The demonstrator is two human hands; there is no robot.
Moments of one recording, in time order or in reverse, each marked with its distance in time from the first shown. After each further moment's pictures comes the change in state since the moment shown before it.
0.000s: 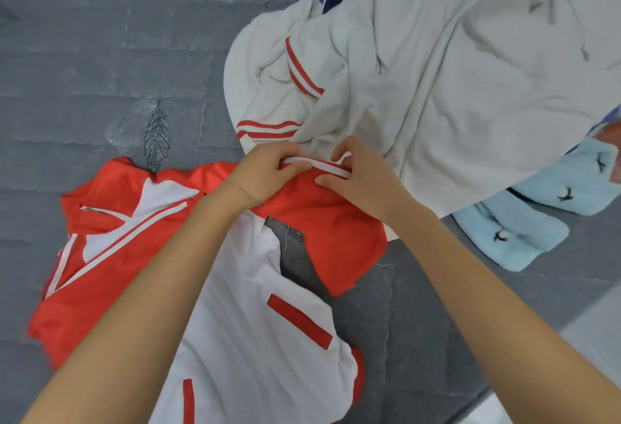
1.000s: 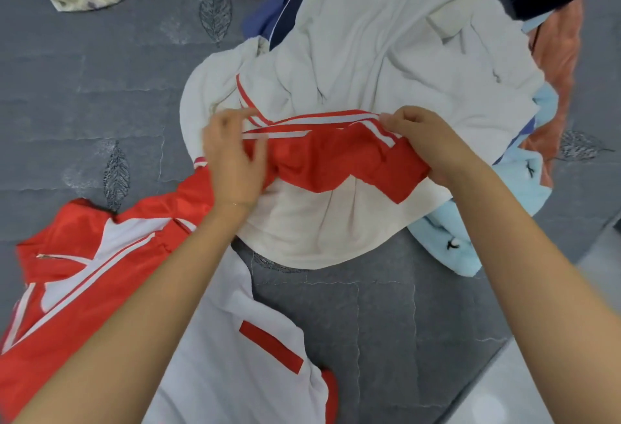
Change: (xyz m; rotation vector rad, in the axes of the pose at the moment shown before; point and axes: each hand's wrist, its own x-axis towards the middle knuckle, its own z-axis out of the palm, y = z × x) left_hand 0.045 0.050 0.020 0.120 0.703 -0.002; right_hand 0.006 0.039 -0.146 0.485 0.184 0.208
